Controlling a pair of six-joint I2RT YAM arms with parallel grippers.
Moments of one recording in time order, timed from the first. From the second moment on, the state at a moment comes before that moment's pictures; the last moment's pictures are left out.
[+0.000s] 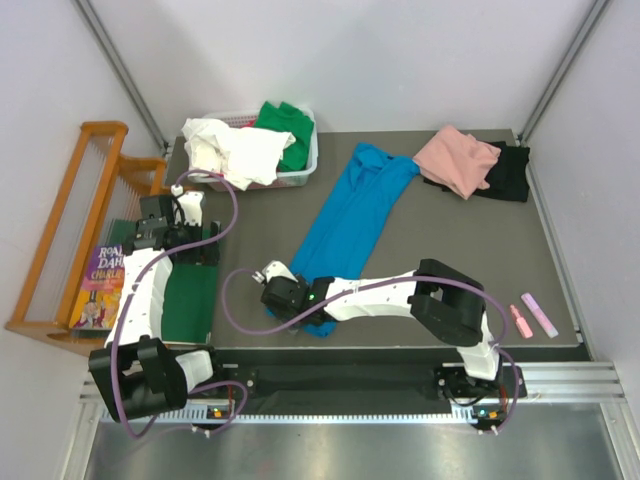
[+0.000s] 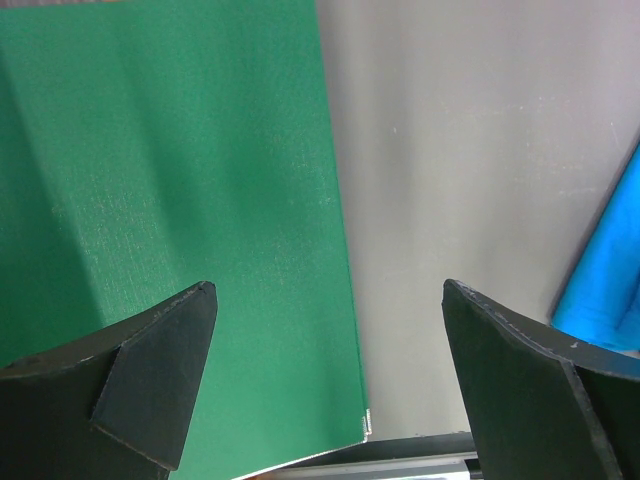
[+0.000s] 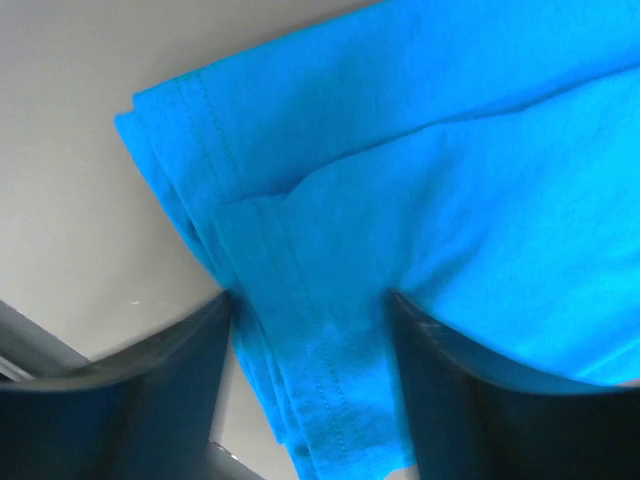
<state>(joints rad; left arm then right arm) 0.21 1.17 0.96 -0.75 0.18 0.26 1.28 2.00 1.36 -0.44 0.34 0.37</state>
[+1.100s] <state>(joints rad) 0.21 1.17 0.96 -0.76 0.20 0.27 1.45 1.98 1.40 -0.73 0.28 0.44</state>
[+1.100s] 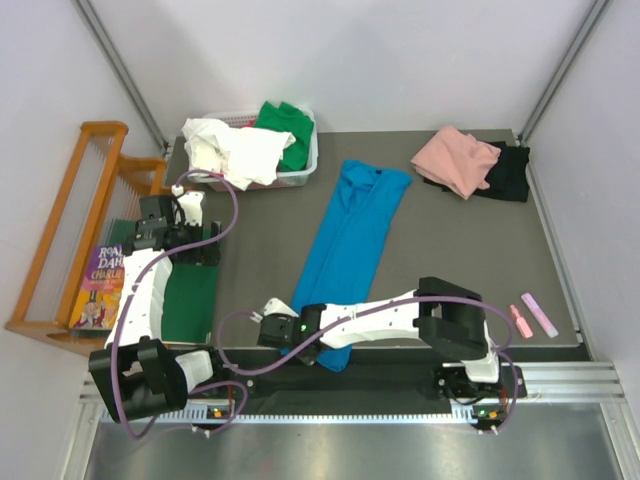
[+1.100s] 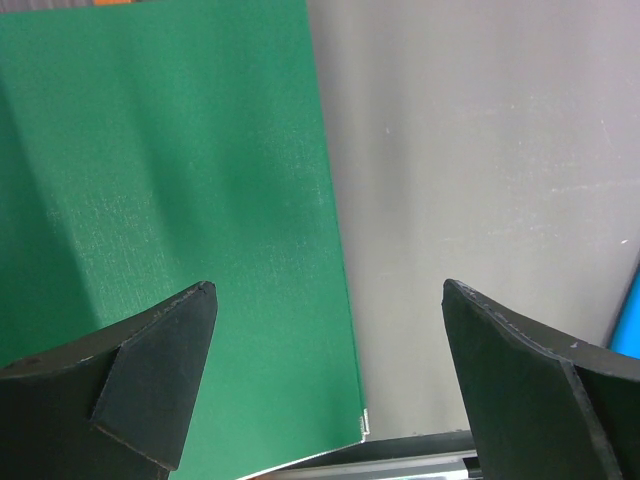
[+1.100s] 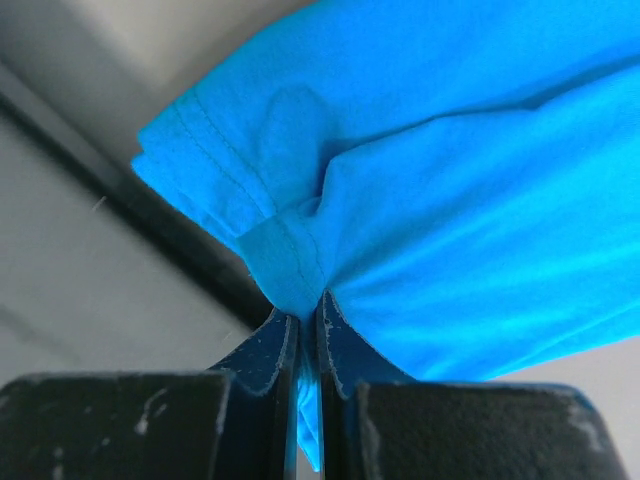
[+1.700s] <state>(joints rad) 0.21 1.15 0.96 -0.77 0.22 0.29 1.15 1.76 1.37 -0.77 0.35 0.41</state>
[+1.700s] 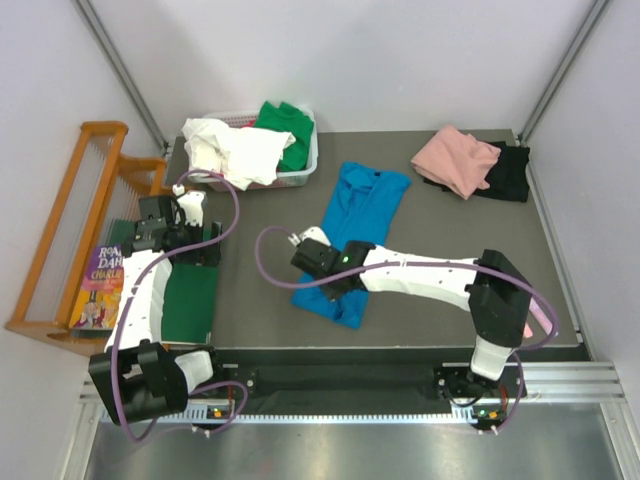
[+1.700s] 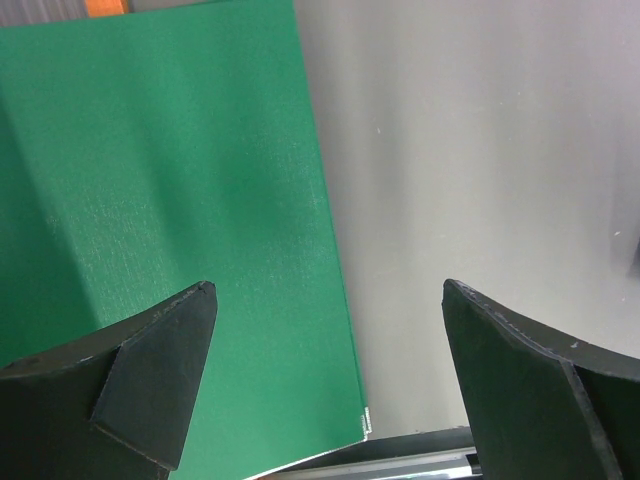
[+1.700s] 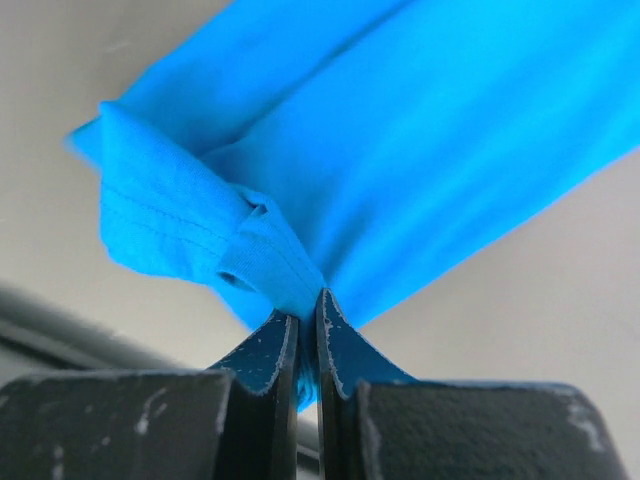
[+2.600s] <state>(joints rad) 0.21 1.20 0.97 -0.77 0.26 0.30 0.83 1.96 1.54 -0.72 0.30 0.20</state>
